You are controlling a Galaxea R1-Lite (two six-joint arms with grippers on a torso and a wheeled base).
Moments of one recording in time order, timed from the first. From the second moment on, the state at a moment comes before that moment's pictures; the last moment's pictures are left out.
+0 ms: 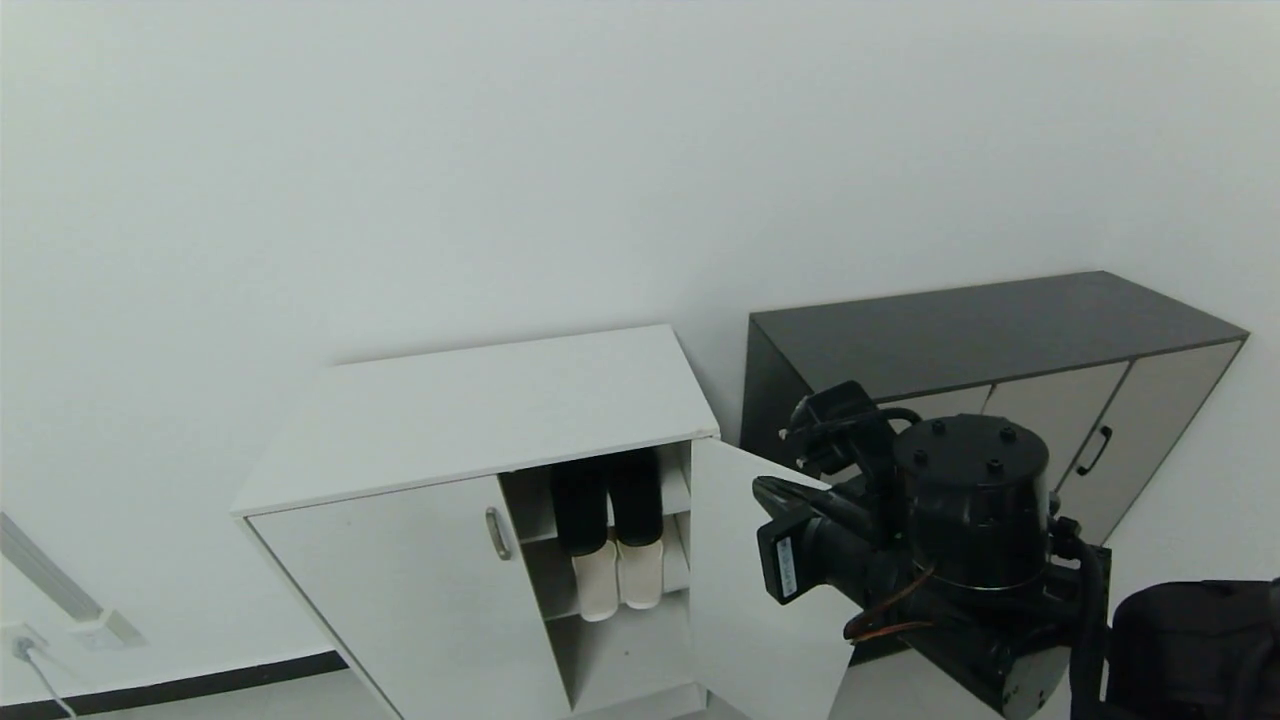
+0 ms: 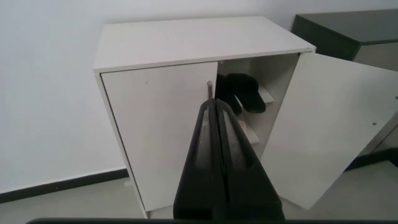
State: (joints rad) left arm 0.00 0.00 0.00 0.00 0.02 -0.02; right arm 0.89 1.77 -0.75 -0.77 -0.38 0.06
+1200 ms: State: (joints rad) left arm 0.00 0.00 0.00 0.00 0.02 -0.02; right arm 0.55 1.89 -0.98 -0.63 -0.29 0.04
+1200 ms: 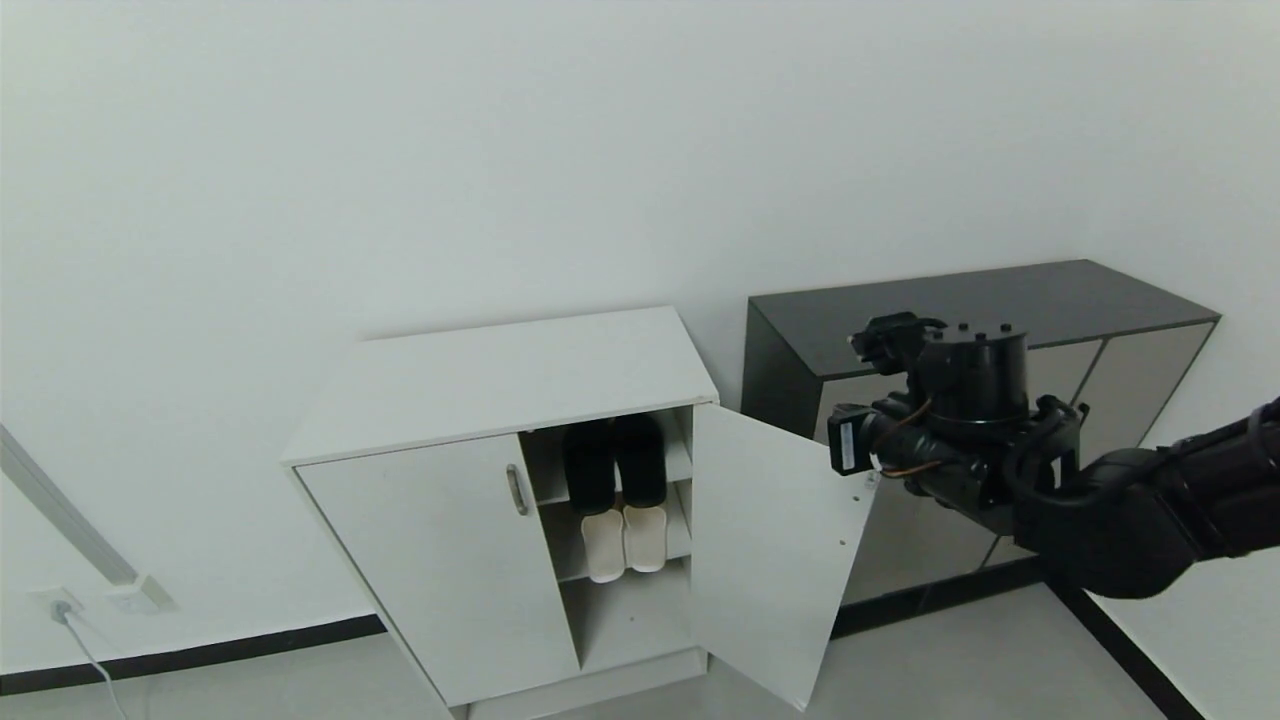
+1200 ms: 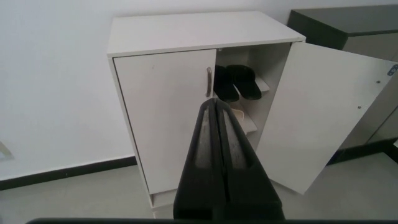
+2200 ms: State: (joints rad) left arm 0.00 0.00 0.00 0.00 0.02 -0.02; right arm 0.36 2.19 -1.26 -0.56 -0.19 0.10
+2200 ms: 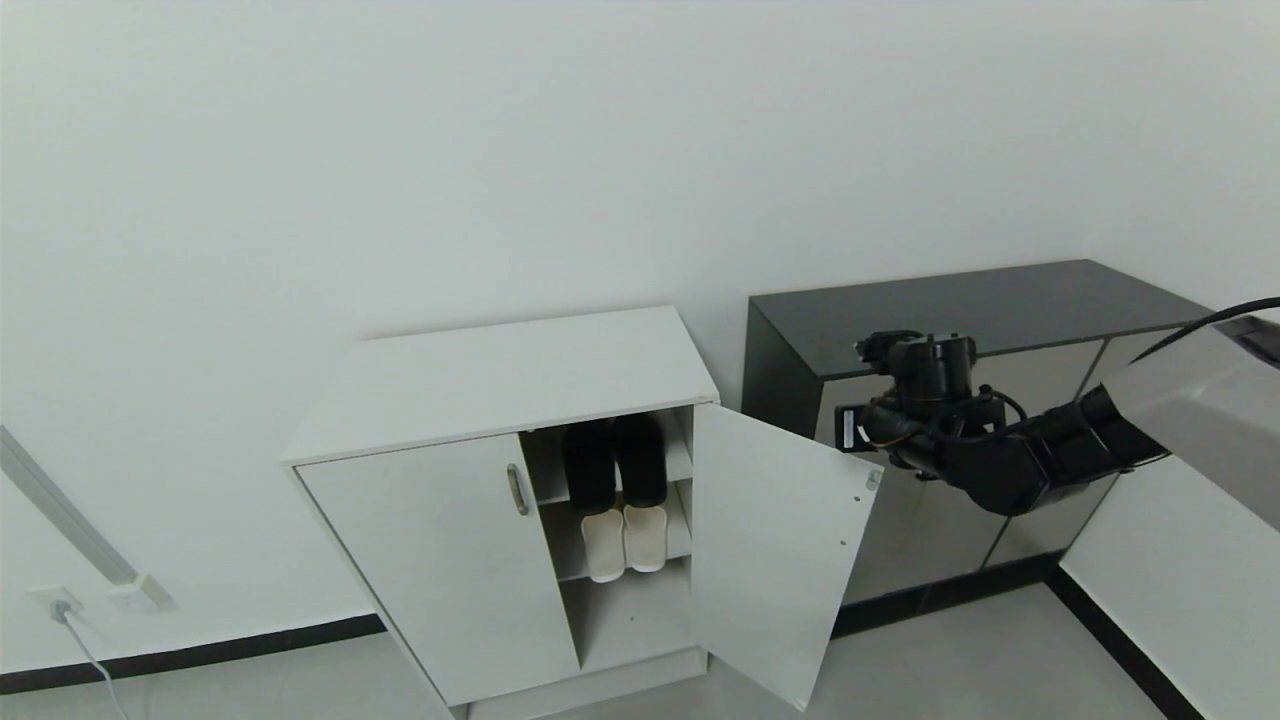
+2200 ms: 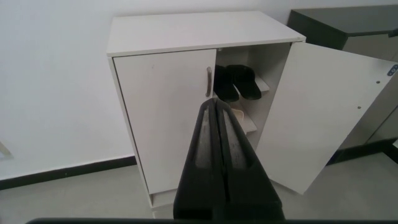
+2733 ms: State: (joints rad) left arm 0.00 0.00 0.00 0.00 0.02 -0.02; right arm 0.34 2.29 -1.30 -0.57 -0.19 0.14
